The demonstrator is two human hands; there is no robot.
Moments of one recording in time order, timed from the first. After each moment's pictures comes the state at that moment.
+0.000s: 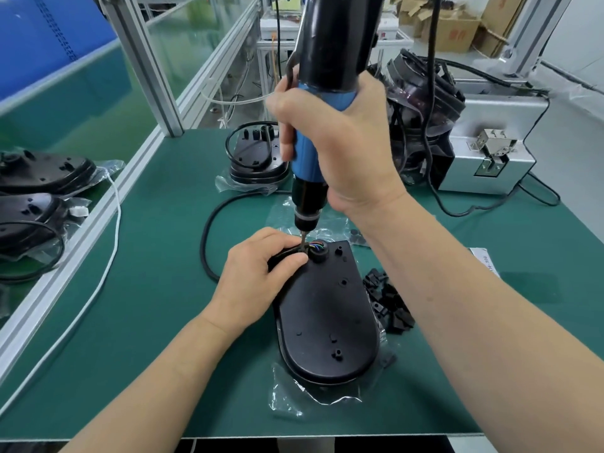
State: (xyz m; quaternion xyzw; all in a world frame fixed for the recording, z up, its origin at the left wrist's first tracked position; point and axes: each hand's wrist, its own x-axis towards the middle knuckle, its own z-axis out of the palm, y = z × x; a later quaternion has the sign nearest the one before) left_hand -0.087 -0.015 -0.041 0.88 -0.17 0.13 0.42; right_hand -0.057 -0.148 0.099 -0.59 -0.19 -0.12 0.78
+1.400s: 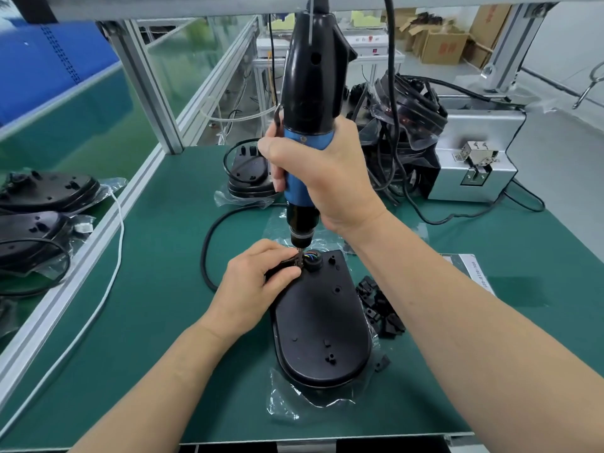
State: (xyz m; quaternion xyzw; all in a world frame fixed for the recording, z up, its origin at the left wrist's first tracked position) left_hand -0.087 -0.013 -0.039 0.89 -0.21 0.13 0.39; right_hand -0.056 -0.152 0.088 -0.62 -0.22 -0.09 0.75
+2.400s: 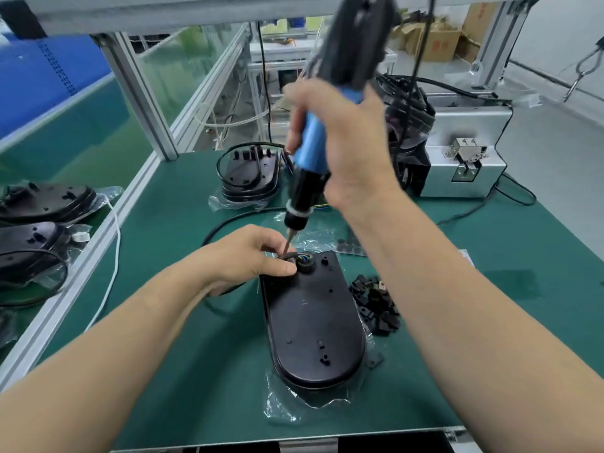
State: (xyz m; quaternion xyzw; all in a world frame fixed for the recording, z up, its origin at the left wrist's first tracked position) left_hand -0.048 -0.011 0.007 0.86 -0.13 -0.23 0.44; right_hand -0.053 -0.170 0.114 -0.54 -0.11 -0.12 0.83
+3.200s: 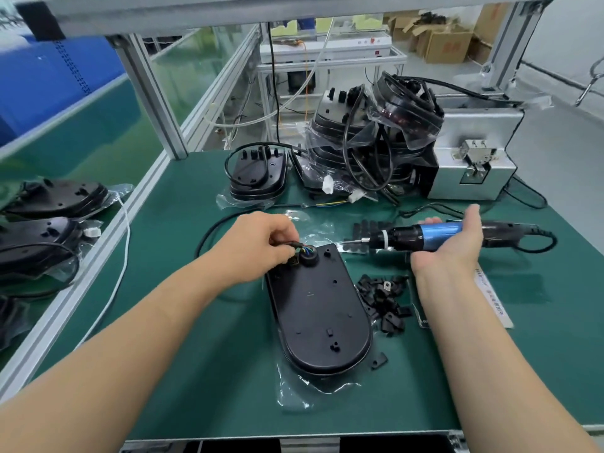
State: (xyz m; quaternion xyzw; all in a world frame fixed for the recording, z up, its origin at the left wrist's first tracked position) left_hand -0.052 -0.020 0.019 0.92 -0.19 -0.06 0.32; right_hand -0.058 -0.279 -0.019 -0.14 0.34 -0.22 0.90
